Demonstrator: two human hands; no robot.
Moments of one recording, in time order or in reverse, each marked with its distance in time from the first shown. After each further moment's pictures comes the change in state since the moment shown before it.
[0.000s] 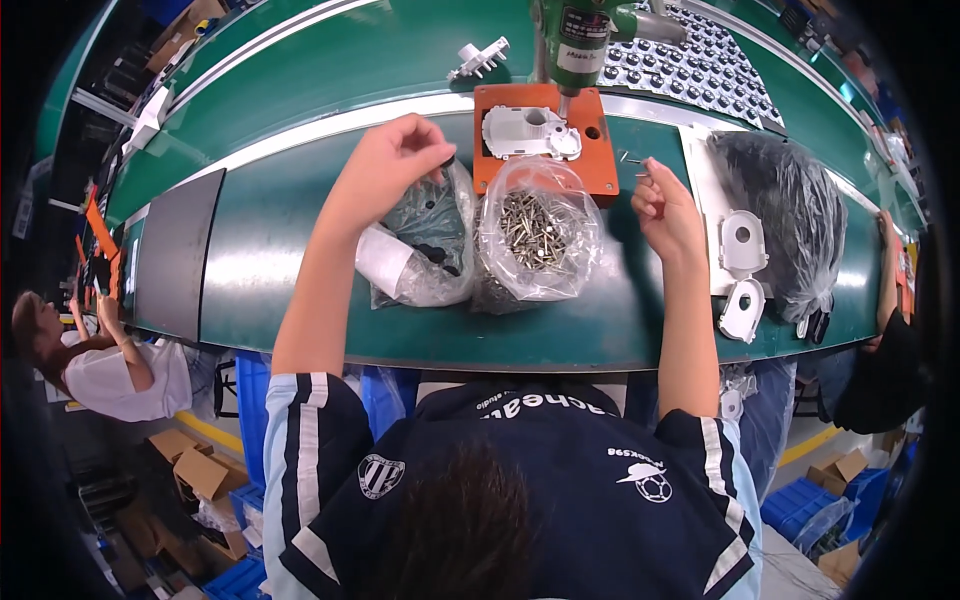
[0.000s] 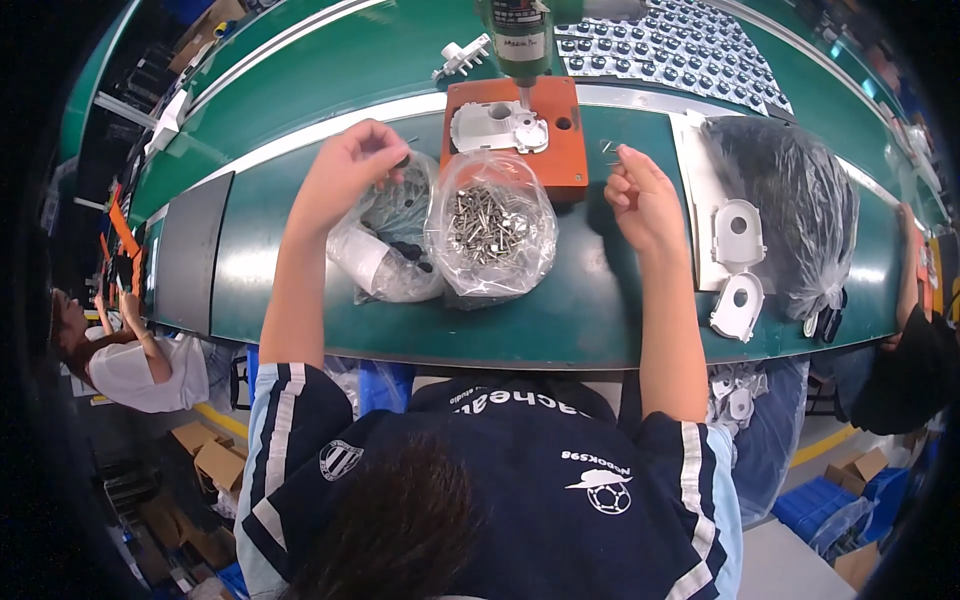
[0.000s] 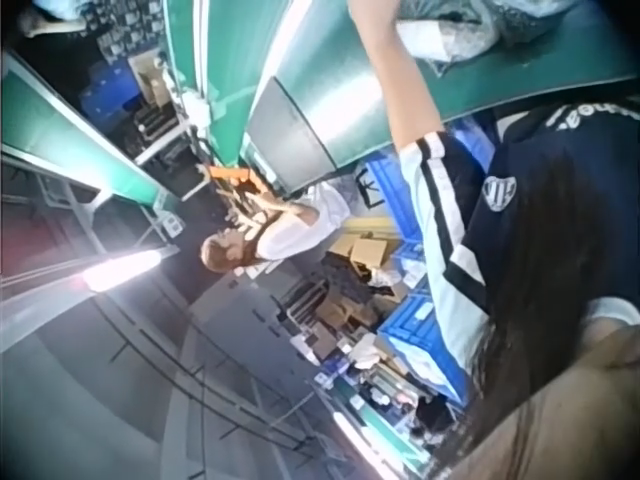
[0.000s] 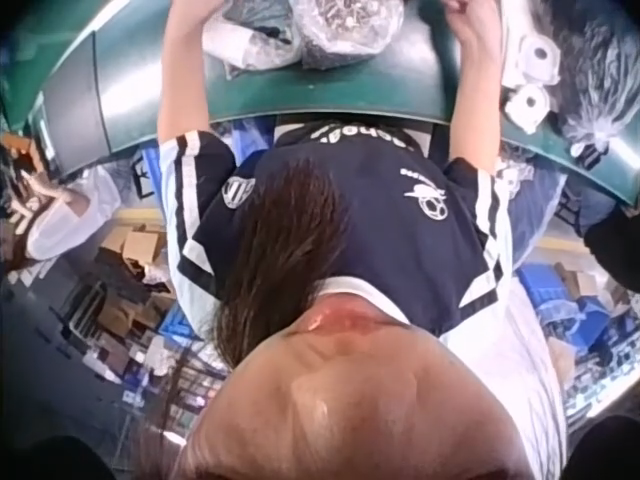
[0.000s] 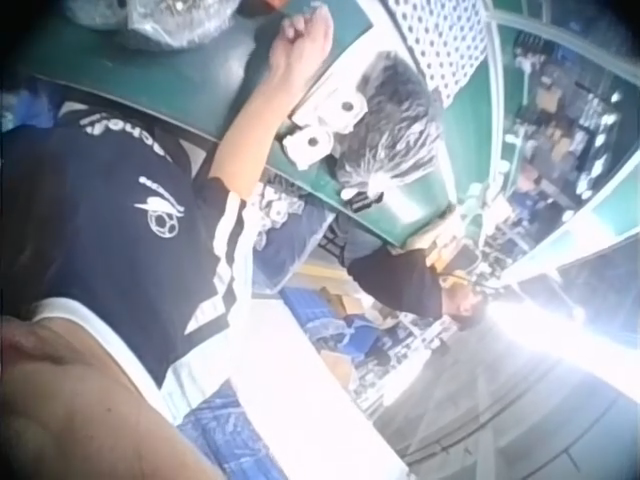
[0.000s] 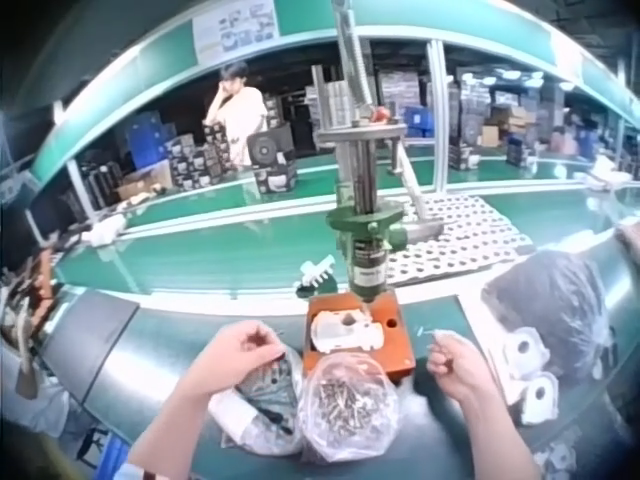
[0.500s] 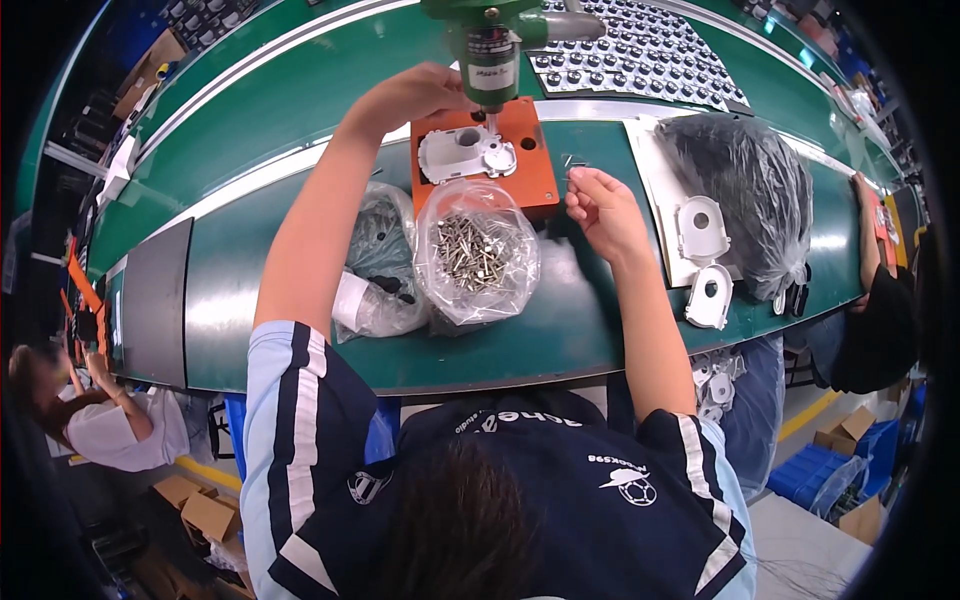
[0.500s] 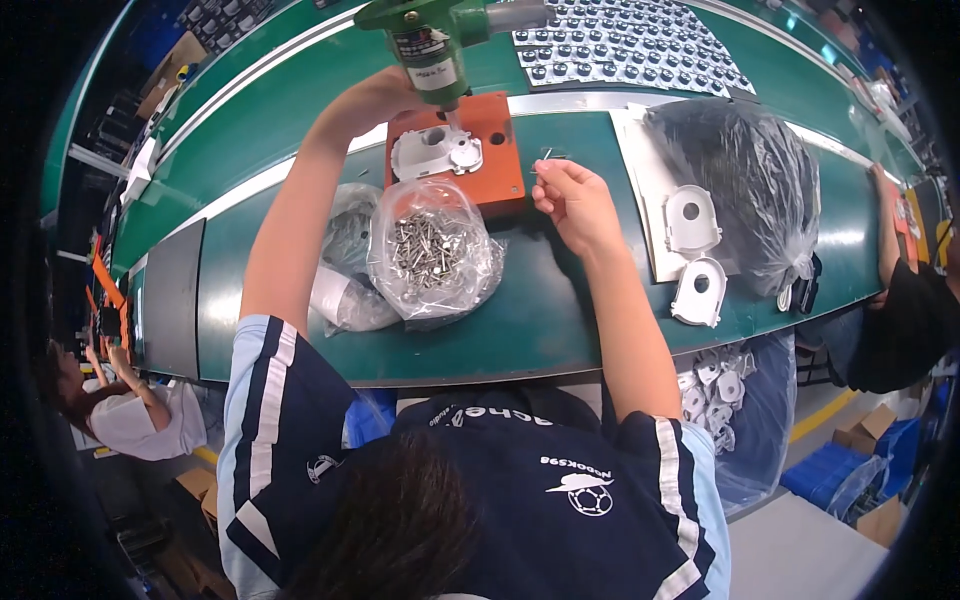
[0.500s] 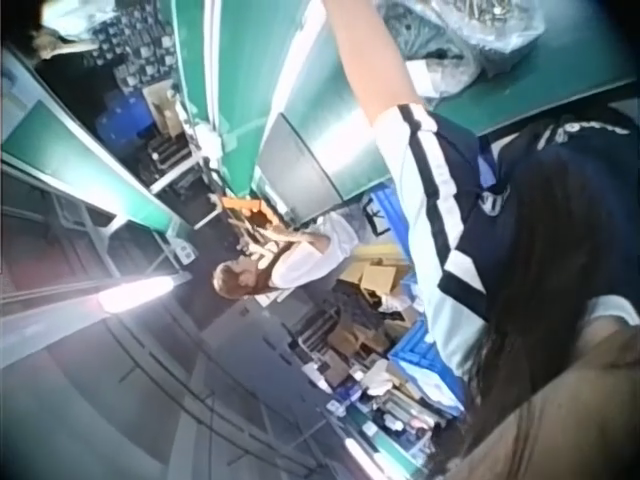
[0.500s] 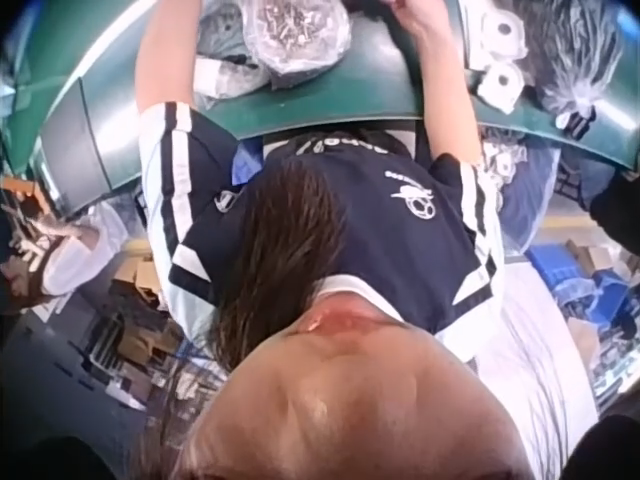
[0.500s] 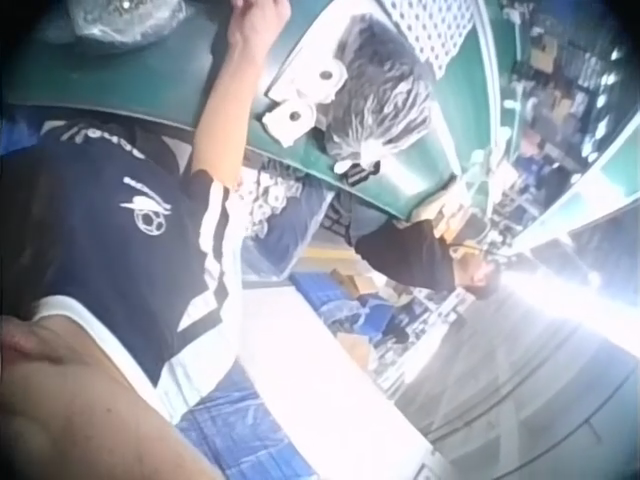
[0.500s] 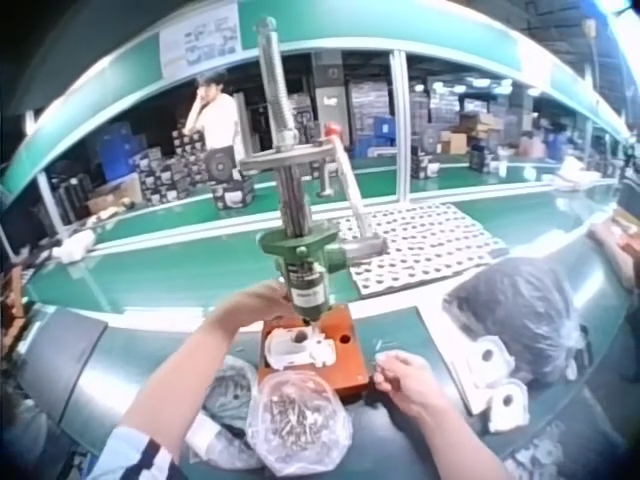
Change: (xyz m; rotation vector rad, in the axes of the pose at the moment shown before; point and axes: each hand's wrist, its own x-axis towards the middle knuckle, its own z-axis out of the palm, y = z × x) left_hand 0.157 0.002 0.035 0.416 -0.383 -0.015; right_hand 0.003 0.006 -0.009 -0.098 -0.105 0.006
